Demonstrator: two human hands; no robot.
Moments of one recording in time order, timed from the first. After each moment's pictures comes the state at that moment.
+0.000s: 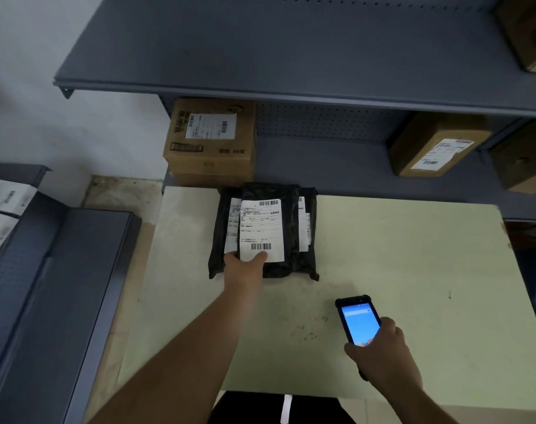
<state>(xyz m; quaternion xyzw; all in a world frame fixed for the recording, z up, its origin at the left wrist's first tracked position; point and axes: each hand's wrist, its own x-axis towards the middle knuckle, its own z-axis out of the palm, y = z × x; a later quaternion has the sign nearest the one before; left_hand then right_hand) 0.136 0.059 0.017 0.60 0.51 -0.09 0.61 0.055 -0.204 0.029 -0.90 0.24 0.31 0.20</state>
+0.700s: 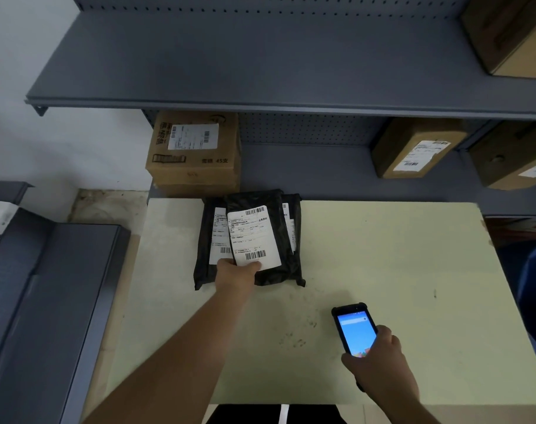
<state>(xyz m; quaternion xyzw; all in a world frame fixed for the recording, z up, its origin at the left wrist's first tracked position) 0.152 0.049 0.008 0.63 0.50 -0.12 0.58 0.049 -0.221 0.034 -0.89 0.26 0.30 0.22</state>
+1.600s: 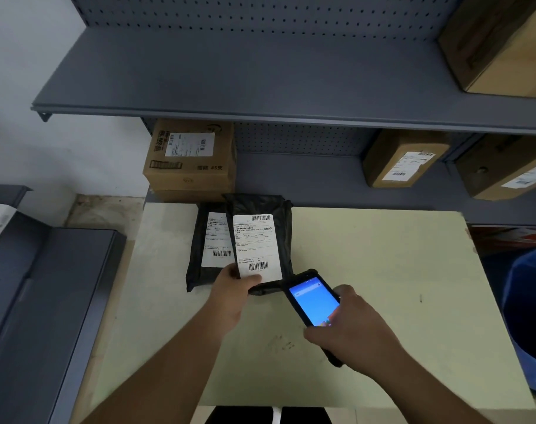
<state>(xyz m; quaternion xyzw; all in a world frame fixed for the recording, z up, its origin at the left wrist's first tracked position) 0.125 0.037 0.021 0.57 0.39 -0.16 0.71 0.101 -0.182 0.150 -0.89 0.11 0.35 0.28</state>
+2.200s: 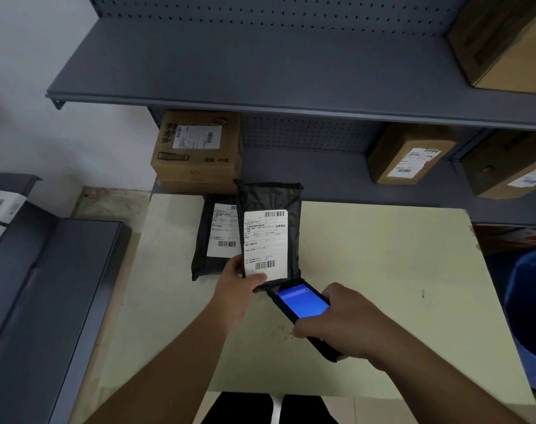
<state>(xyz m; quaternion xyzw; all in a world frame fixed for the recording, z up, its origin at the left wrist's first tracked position) 0.102 0.033 0.022 0.59 0.38 -0.12 0.71 0.101 -0.165 0.181 -0.84 0.11 0.44 0.30</state>
